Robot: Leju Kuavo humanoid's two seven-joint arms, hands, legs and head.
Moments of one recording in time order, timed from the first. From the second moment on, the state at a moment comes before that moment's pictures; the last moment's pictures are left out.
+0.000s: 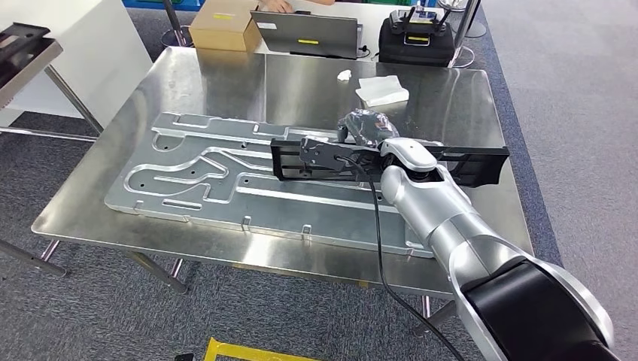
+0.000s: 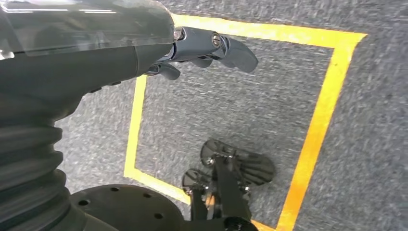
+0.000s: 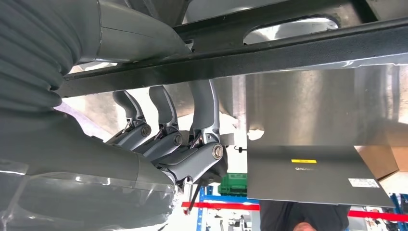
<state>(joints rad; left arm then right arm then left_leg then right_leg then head) -0.08 0.00 -1.14 -0.15 1.38 0.28 -0.35 -1.21 0.33 0.62 -0.34 0.84 -0.13 -0.09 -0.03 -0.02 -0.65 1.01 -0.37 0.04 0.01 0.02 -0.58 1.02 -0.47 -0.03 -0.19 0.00</state>
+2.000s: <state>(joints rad) -0.08 0.00 -1.17 -0.15 1.42 0.20 -0.41 -1.17 0.33 0.62 -0.34 0.87 -0.12 -0.14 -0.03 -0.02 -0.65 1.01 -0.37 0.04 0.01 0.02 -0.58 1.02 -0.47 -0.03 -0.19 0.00</state>
